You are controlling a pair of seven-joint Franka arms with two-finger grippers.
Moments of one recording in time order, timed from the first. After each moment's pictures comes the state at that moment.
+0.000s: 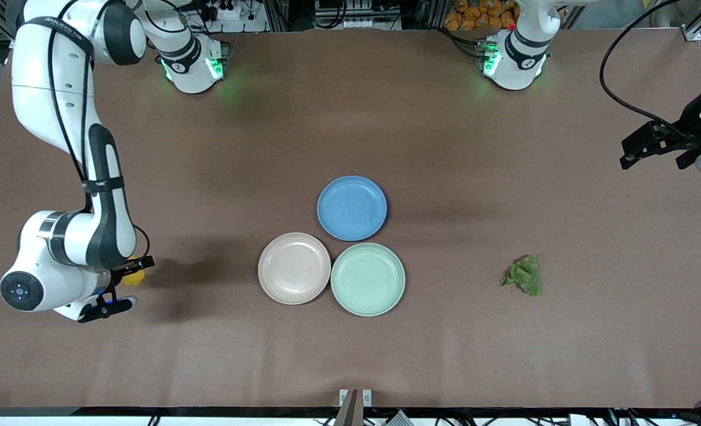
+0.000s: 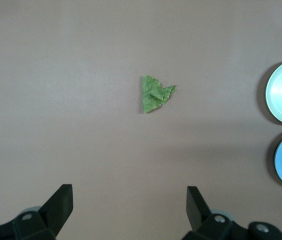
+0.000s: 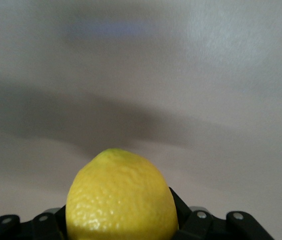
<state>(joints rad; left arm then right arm) -0.05 0.01 -0.01 -1.55 0.01 1.63 -0.06 0.13 0.85 -0.25 -1.24 0.11 1.76 -0.38</state>
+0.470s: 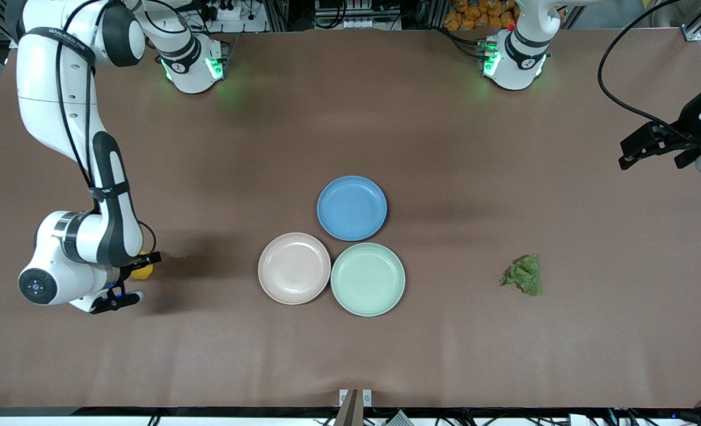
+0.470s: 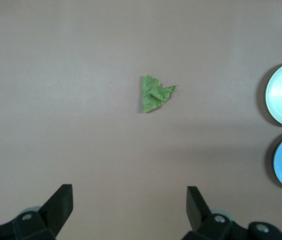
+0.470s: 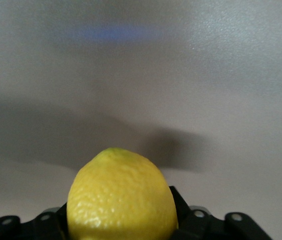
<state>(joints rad) -0.05 0.01 -0.01 -1.55 0.01 1.63 -0.08 0.12 0.85 -0.25 -1.36 0.14 1.86 -0.38</state>
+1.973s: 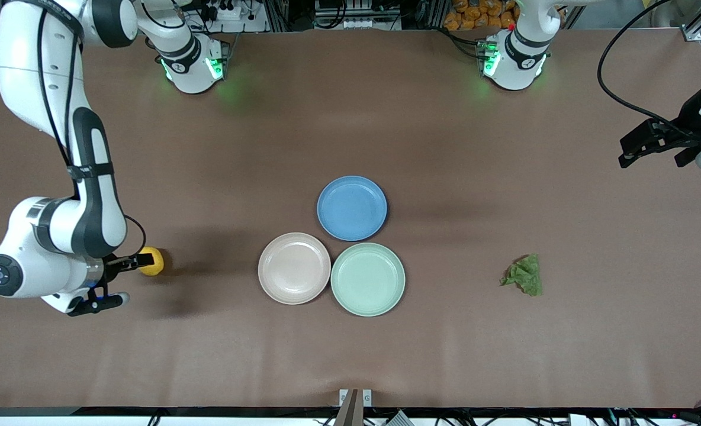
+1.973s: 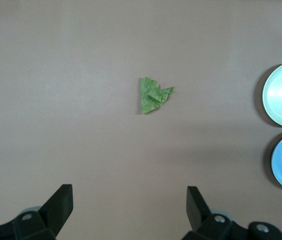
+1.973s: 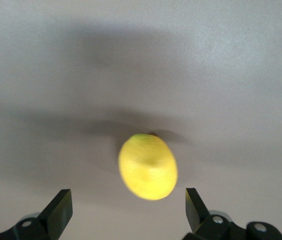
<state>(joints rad) -0.06 0.00 -0.02 -1.55 0.01 1.63 -0.08 0.13 0.73 -0.23 -1.35 0.18 1.82 -0.32</state>
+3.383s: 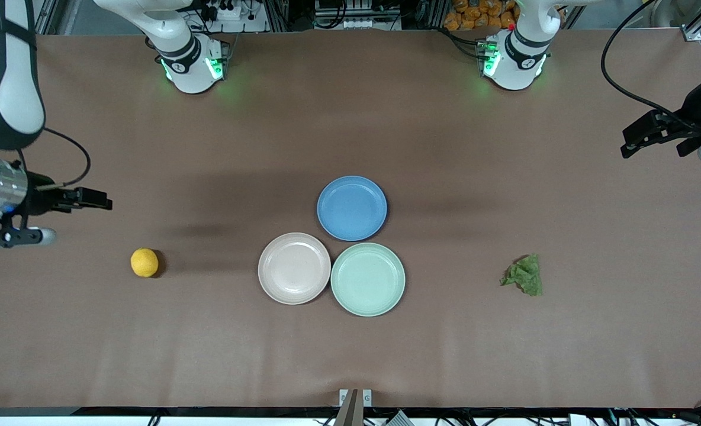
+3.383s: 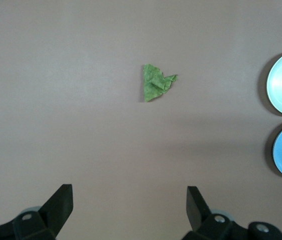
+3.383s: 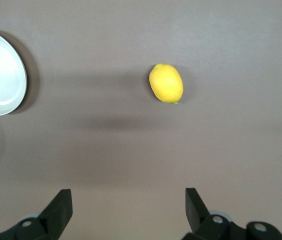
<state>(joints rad) -0.05 -0.01 -0.01 -1.54 0.01 1.56 -0.08 0.03 0.23 -0.10 -1.58 0.09 1.64 -0.10</state>
